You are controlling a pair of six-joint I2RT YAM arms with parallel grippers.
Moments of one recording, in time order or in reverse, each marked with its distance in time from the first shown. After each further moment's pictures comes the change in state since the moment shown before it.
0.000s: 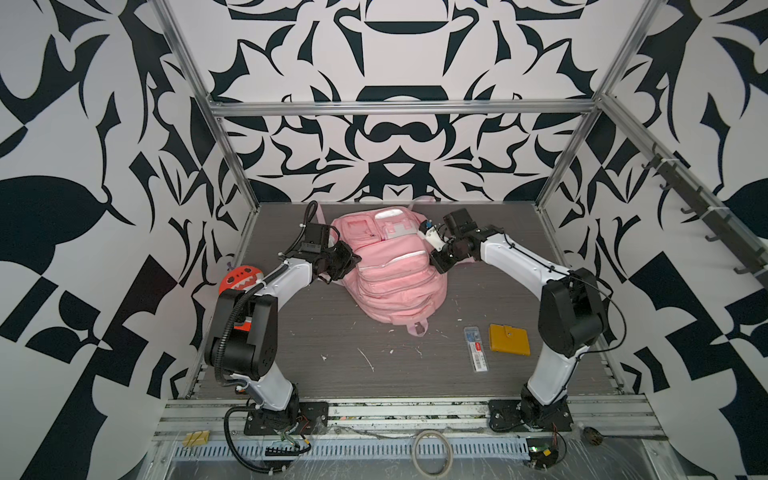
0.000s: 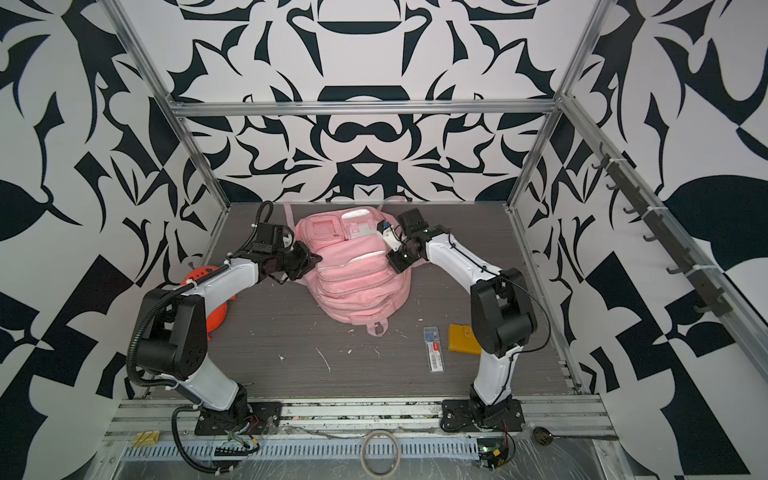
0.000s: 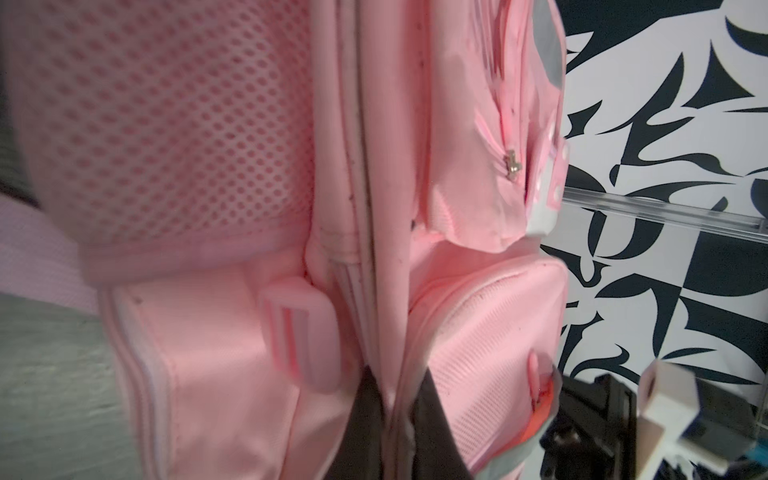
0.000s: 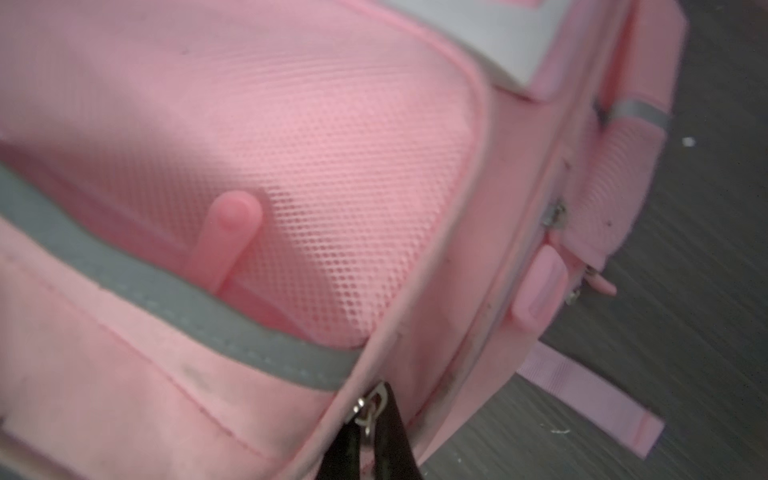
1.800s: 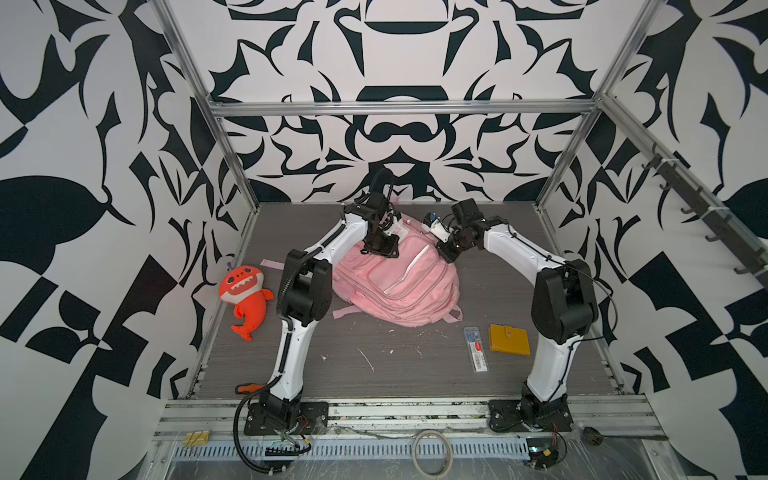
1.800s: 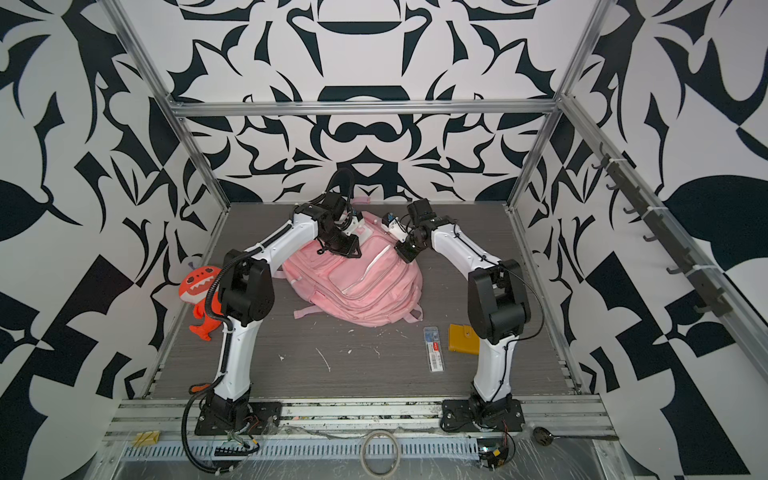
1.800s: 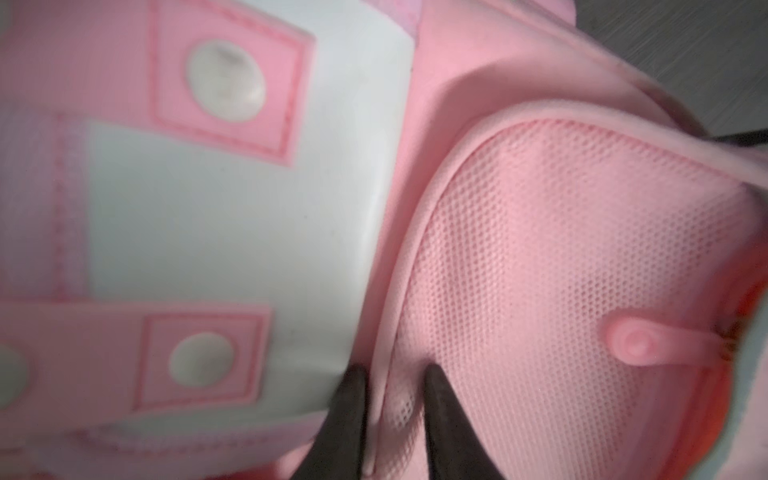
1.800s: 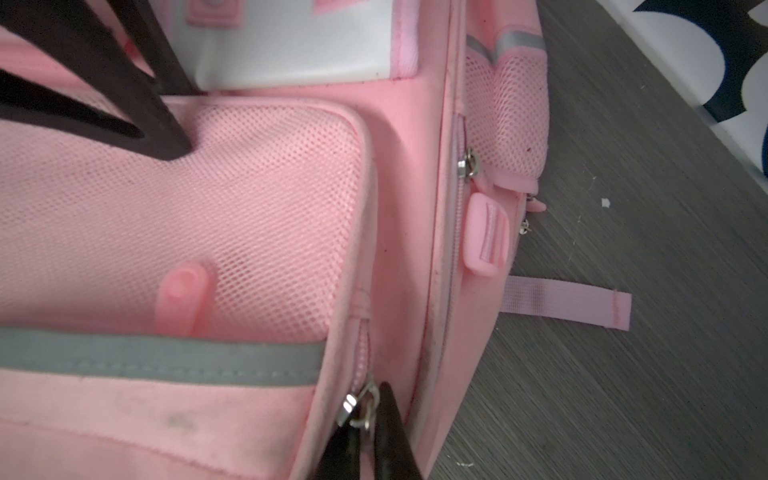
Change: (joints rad) left arm -0.230 0.598 0.948 -0.737 -0.123 1.024; right arm -0.069 0.076 0.090 -0.030 -0.020 -0.232
